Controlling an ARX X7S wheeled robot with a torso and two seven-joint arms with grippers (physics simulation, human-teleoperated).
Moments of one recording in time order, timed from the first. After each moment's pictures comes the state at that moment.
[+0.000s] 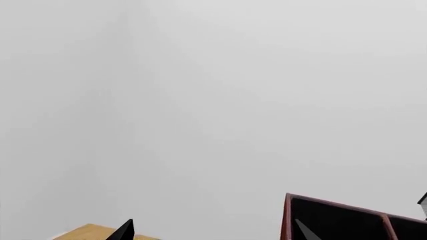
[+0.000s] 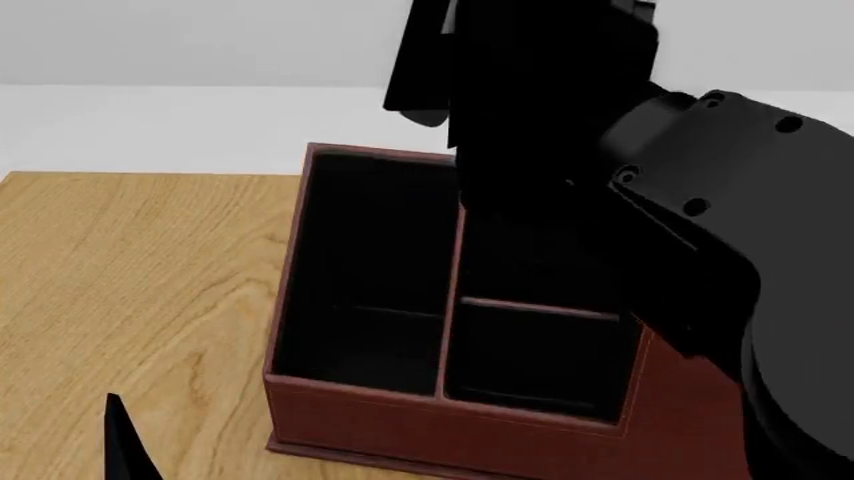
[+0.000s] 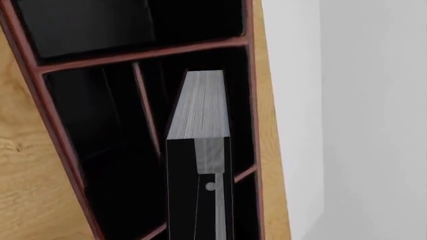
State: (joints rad) left arm -0.11 -0.24 0.38 -0.32 -0.22 0.83 -0.44; right arm 1.90 0.11 -1.90 0.79 0.47 0.89 -0.90
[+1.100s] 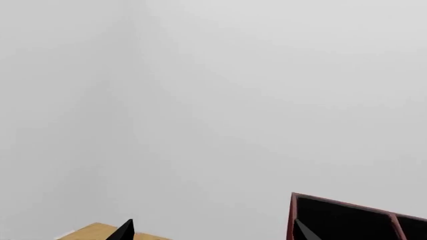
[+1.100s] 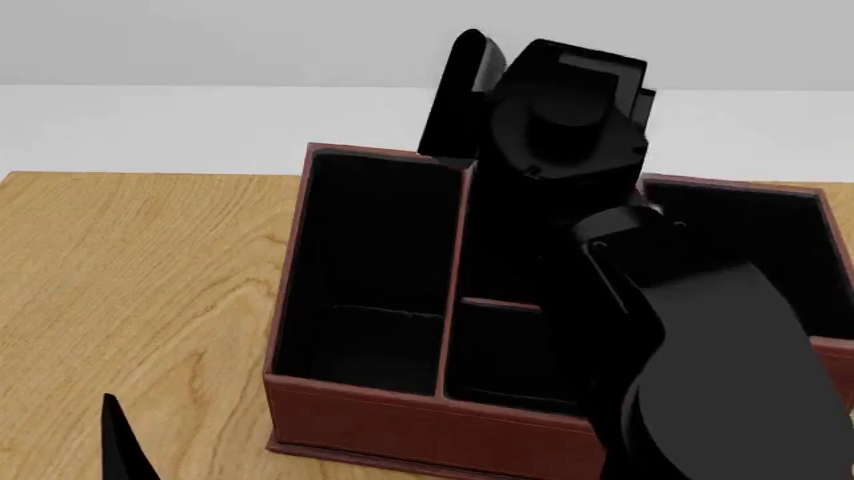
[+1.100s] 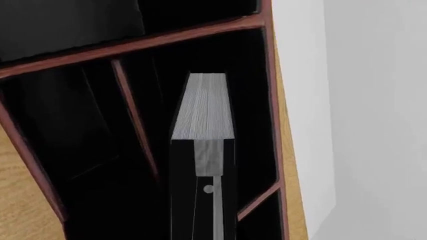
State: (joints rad) left arm -0.11 -0.24 0.38 -0.31 -0.21 0.82 -0.47; right arm 1.65 0.00 -1.56 1.22 0.05 0.68 -0.94
